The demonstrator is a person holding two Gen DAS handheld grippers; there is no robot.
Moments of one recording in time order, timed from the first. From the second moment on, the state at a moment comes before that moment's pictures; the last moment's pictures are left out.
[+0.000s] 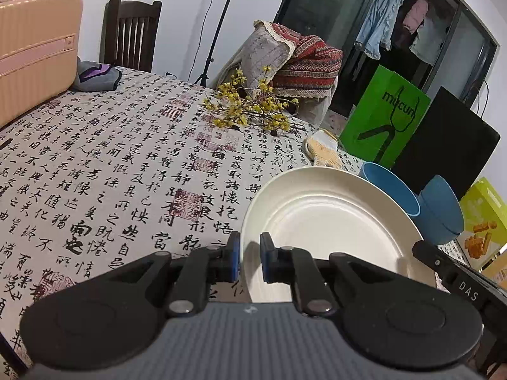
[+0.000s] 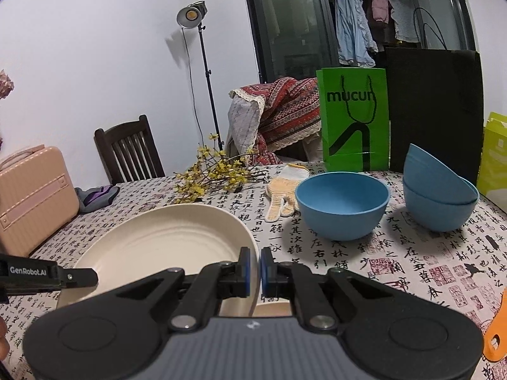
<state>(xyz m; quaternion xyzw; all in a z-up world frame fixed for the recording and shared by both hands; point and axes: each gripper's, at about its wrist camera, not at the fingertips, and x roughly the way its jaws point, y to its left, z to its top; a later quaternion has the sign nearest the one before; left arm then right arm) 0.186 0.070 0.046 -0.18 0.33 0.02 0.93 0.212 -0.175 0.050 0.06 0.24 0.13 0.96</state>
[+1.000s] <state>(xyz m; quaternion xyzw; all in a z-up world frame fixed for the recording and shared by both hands) 0.192 0.020 0.036 -0.14 0.35 0.00 0.93 0.200 -0.225 0.031 0.10 0.24 0.10 0.96</state>
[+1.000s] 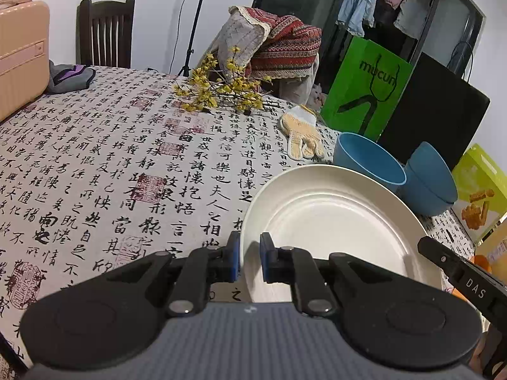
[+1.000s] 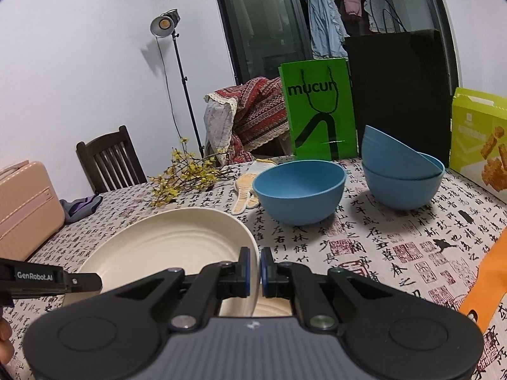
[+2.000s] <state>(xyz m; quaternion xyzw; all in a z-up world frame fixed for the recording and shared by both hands) 0.192 -0.027 0.017 -0.08 0.38 -0.03 0.92 0.184 -0.270 0.004 0.13 0.25 0.07 0.96</state>
